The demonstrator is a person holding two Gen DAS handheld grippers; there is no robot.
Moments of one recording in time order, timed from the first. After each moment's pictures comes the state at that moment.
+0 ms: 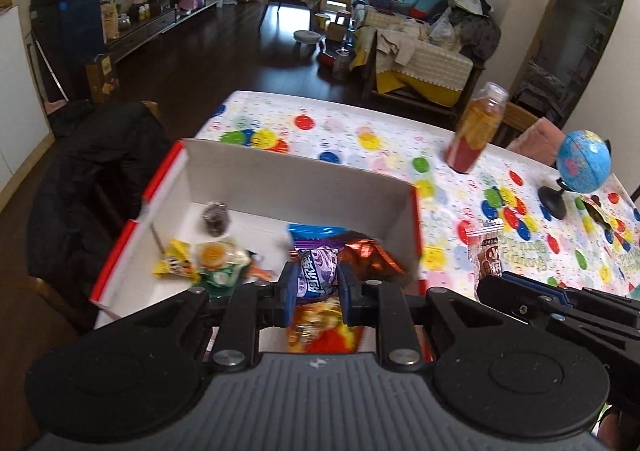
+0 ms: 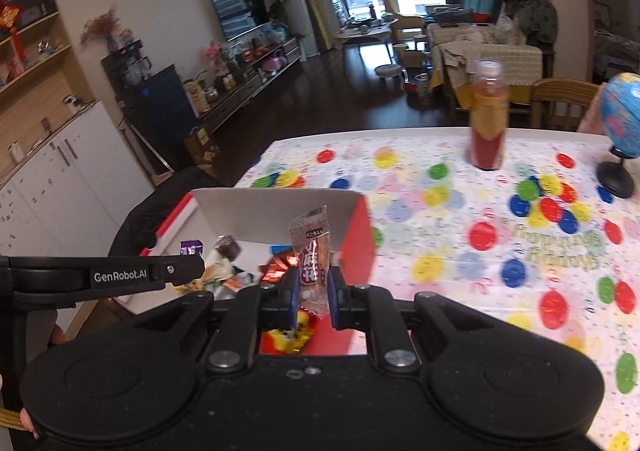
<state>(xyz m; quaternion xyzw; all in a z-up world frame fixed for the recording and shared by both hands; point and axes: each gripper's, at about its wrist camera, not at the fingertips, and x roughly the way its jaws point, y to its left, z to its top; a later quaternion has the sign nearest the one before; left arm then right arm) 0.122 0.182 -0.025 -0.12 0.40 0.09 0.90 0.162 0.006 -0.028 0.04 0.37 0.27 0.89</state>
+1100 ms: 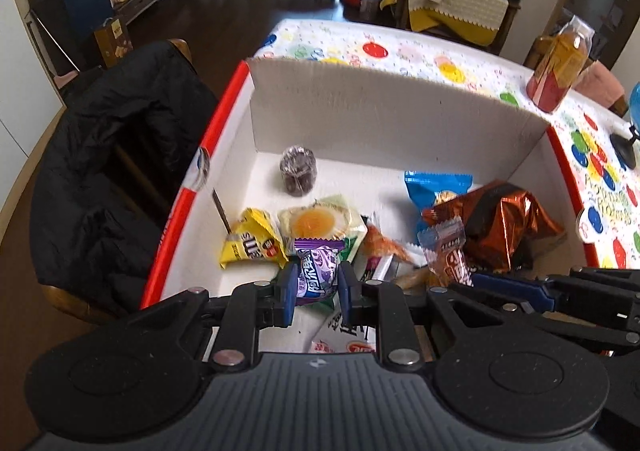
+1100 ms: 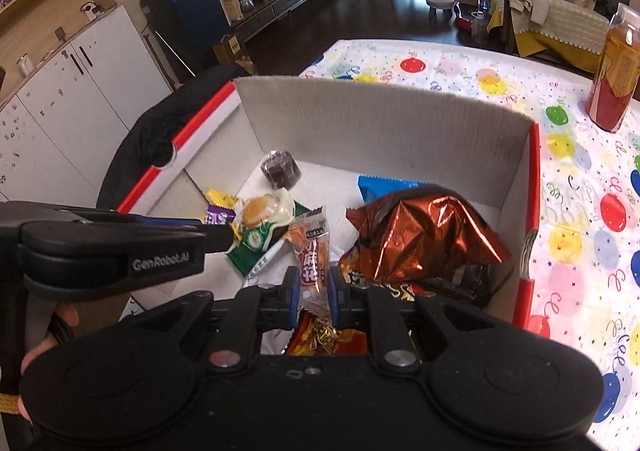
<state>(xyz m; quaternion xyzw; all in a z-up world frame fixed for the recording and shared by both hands) 0.163 0.262 -0.114 -0.09 0.49 0.10 0.86 0.190 0.127 -0.105 -0.03 0.46 0.31 0.83</state>
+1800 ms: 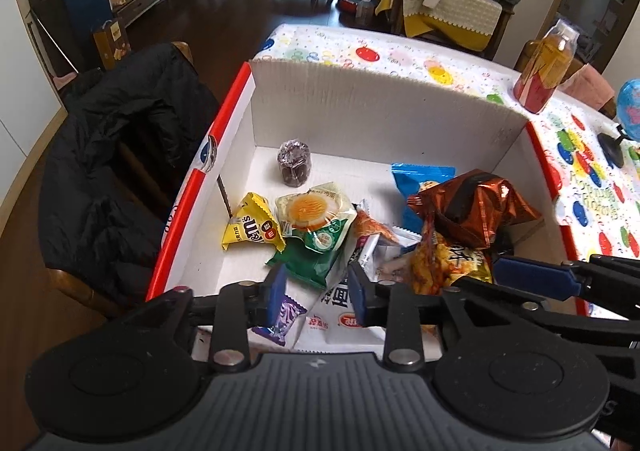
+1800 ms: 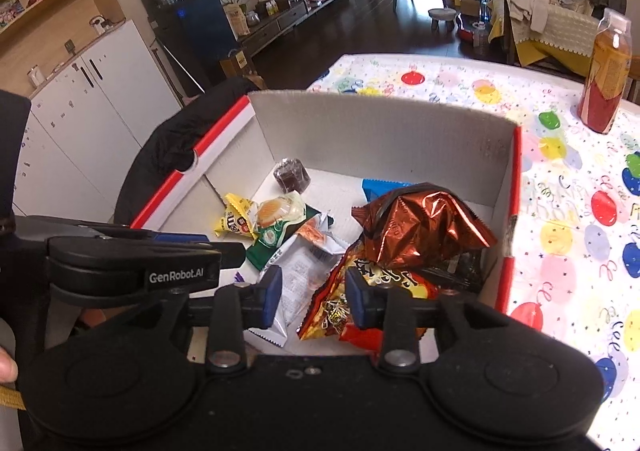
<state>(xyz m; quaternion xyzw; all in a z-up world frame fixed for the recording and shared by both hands) 0.137 0.256 -0.097 -0.09 0.48 0.09 0.87 0.170 0.109 -0.084 -0.01 0.44 0.32 0.84</state>
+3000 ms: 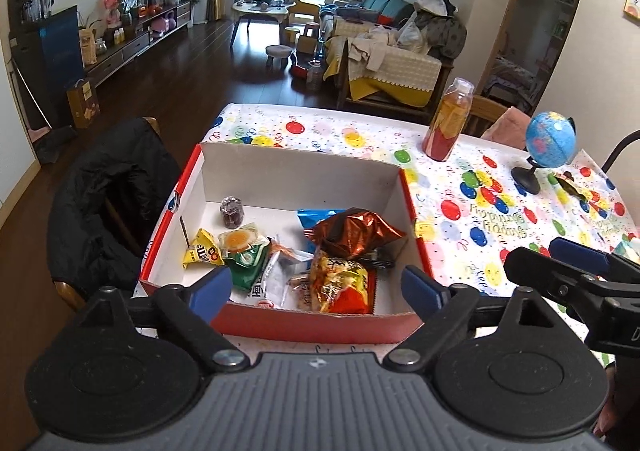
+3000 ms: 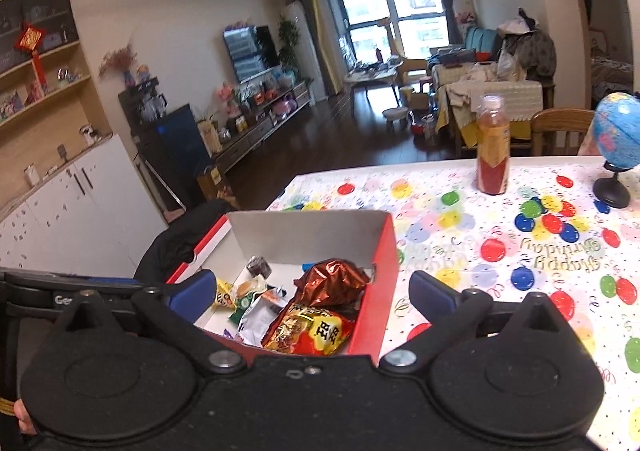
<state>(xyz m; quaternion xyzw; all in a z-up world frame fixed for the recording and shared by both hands) 0.052 0.196 -0.007 -0.09 0.38 0.04 0.92 0.097 -0.008 -0.019 0.07 0.29 0.27 0.92</state>
